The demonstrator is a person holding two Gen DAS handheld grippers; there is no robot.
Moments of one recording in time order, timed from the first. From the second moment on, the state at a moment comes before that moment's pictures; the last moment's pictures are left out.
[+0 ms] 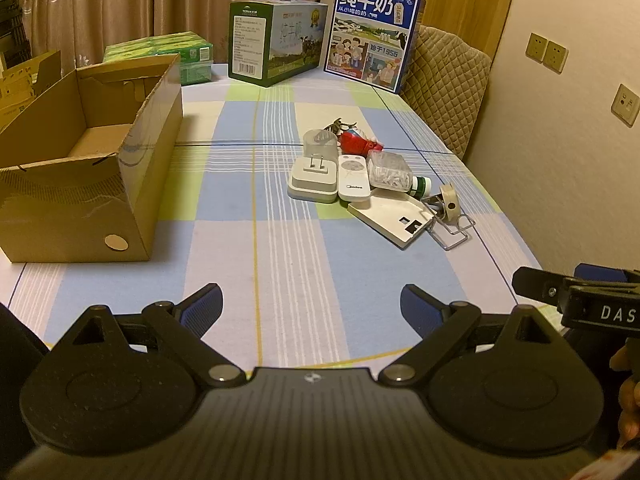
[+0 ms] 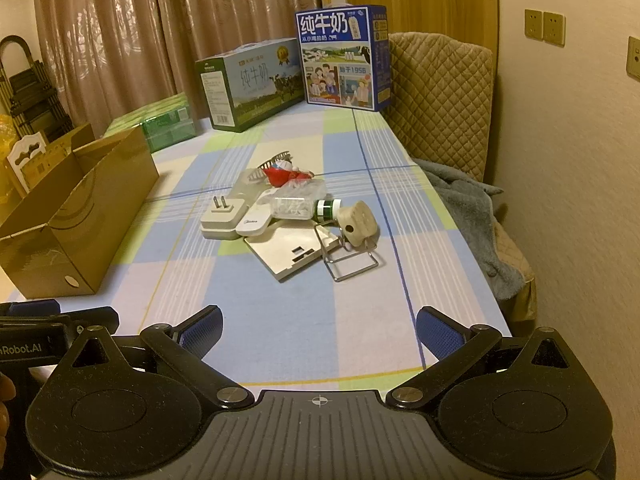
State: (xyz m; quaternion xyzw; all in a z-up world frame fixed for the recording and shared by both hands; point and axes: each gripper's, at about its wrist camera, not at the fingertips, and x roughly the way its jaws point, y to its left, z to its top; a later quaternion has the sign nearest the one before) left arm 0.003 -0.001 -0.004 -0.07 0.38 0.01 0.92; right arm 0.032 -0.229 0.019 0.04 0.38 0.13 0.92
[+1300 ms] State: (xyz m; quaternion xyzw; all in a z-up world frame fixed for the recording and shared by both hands) left arm 0.003 -0.002 -0.005 -0.07 0.38 0.00 0.92; right arm 0.033 -0.228 0.017 0.04 0.38 0.12 0.91
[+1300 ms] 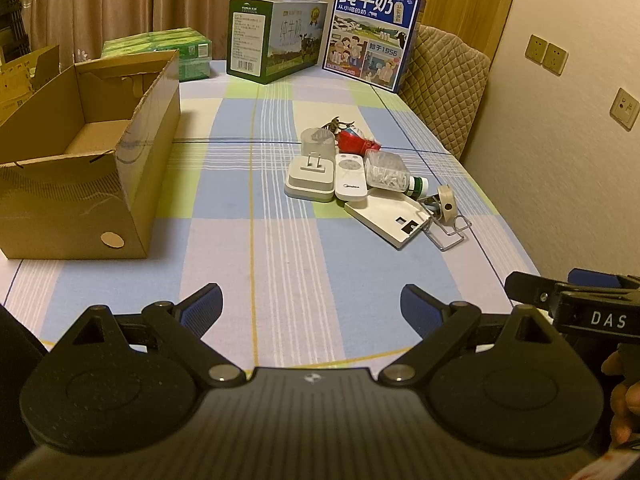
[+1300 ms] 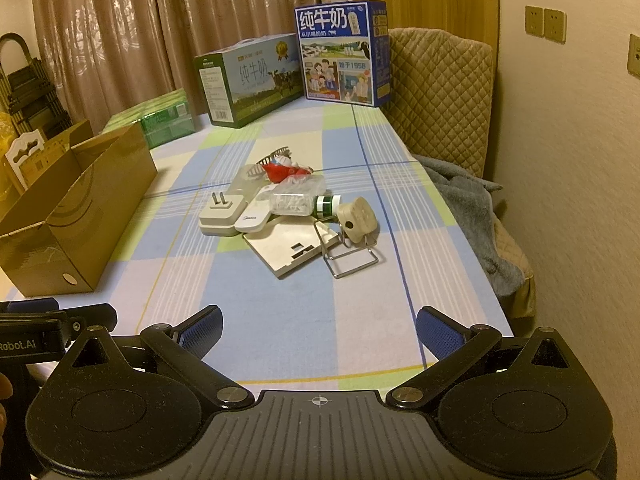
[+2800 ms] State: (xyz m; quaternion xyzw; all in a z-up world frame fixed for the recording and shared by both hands) left arm 0.139 0.019 -0.073 -0.04 0.40 -0.11 0.91; right arm 0.185 -0.212 -0.078 -0.06 0.43 0.20 0.88
